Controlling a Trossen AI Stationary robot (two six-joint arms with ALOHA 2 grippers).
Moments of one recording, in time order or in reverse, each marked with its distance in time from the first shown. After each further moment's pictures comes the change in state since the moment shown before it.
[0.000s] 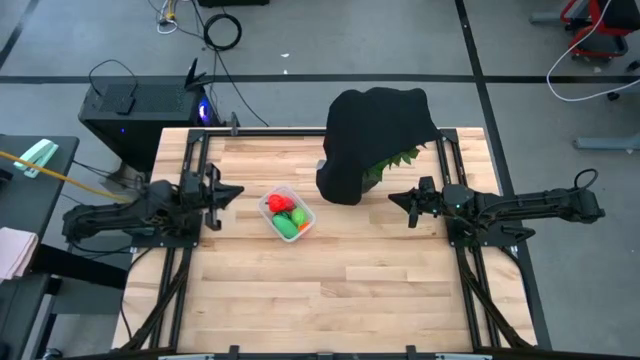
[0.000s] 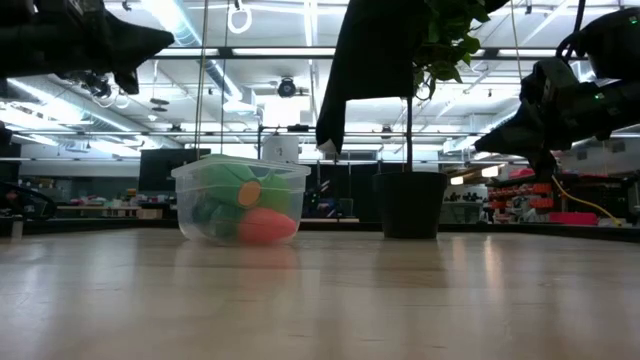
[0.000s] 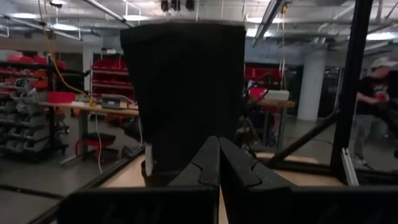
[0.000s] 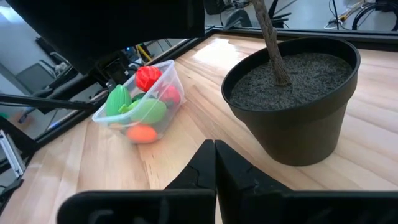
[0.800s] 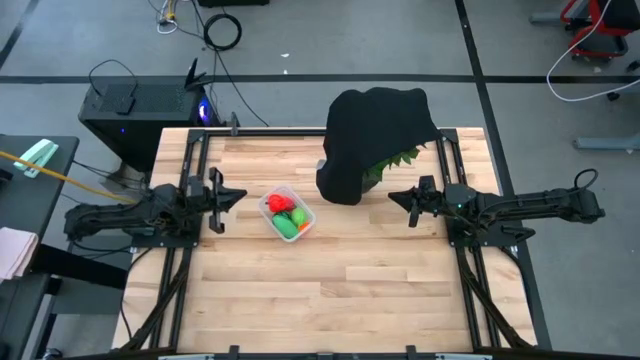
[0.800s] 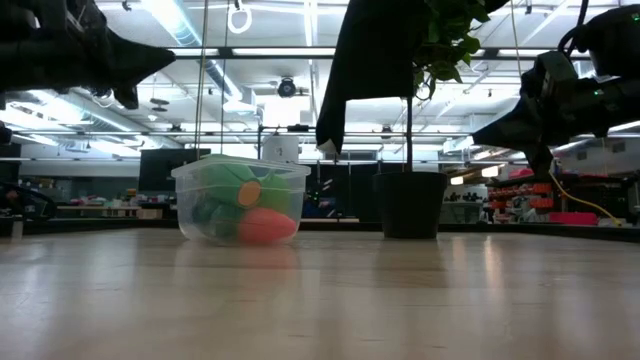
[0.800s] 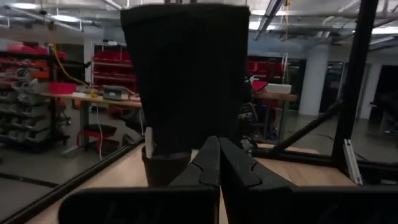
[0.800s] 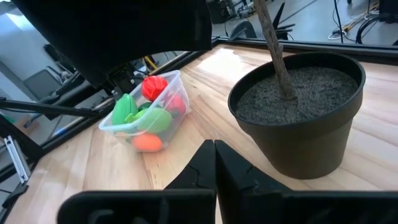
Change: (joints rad) left arm -0.029 -0.022 -0.064 0.010 -0.037 -0.013; right arm 0.000 0.000 0.000 0.044 0.000 -0.022
